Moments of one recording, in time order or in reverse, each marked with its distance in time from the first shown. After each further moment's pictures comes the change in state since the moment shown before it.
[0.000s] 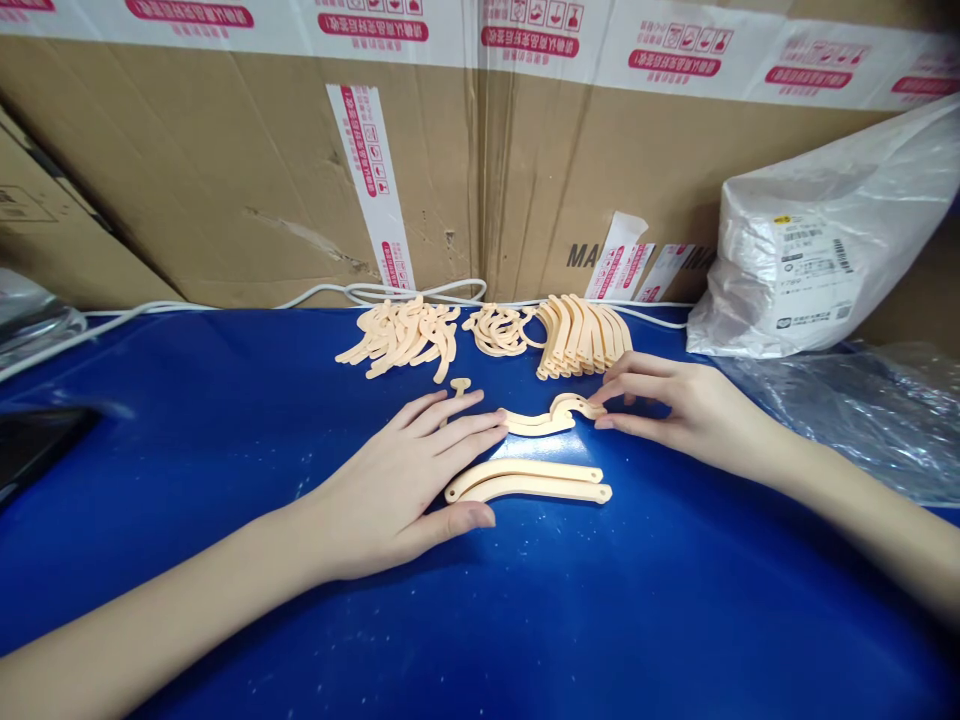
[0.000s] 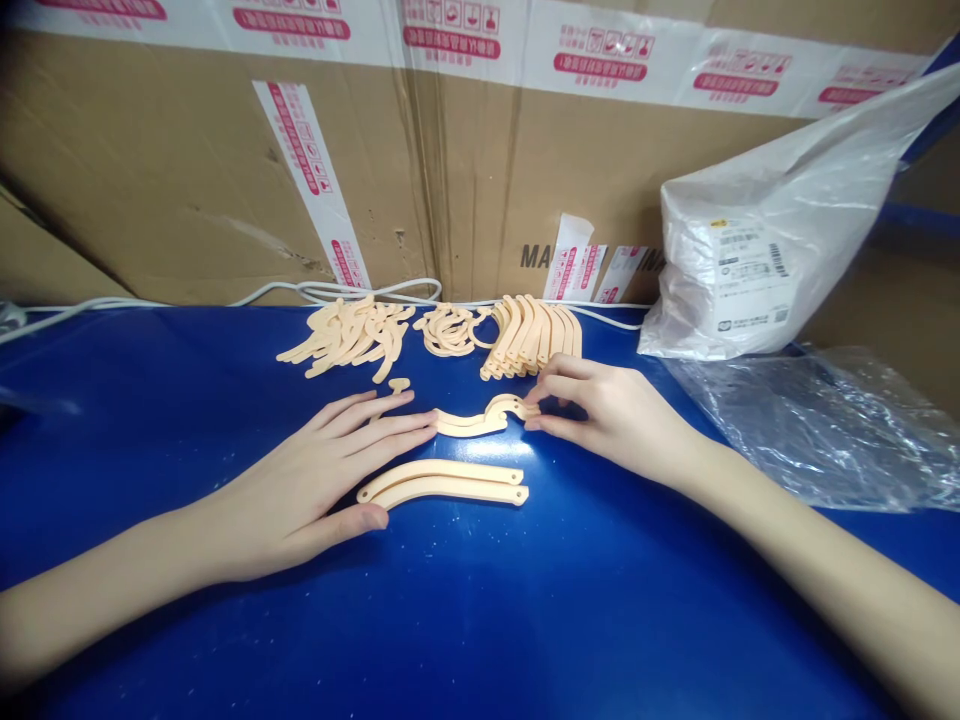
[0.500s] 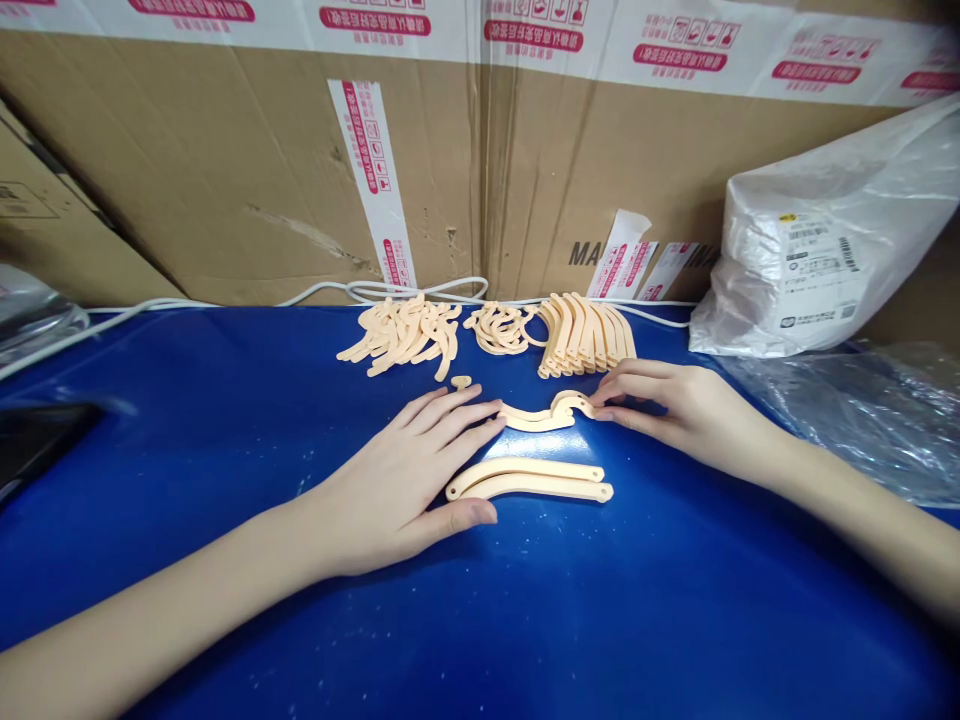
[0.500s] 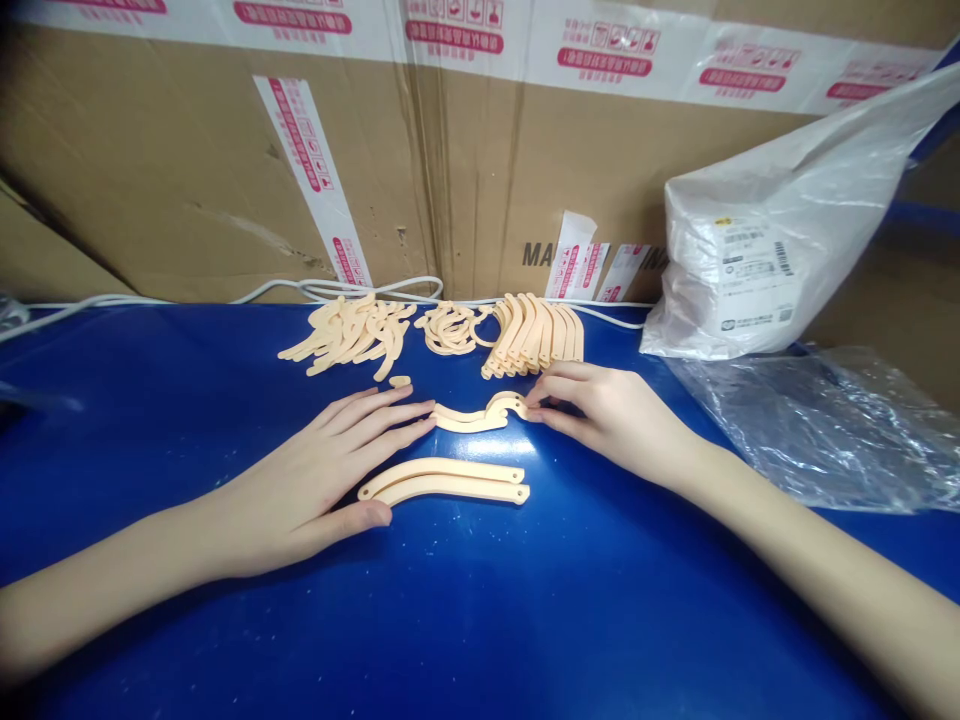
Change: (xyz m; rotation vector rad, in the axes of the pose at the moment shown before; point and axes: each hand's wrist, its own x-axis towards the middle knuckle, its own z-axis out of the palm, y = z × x) left_hand -0.001 0.000 0.002 0.023 0.003 -0.016; right_hand 0.001 0.004 0.004 0.029 -0.050 -0.009
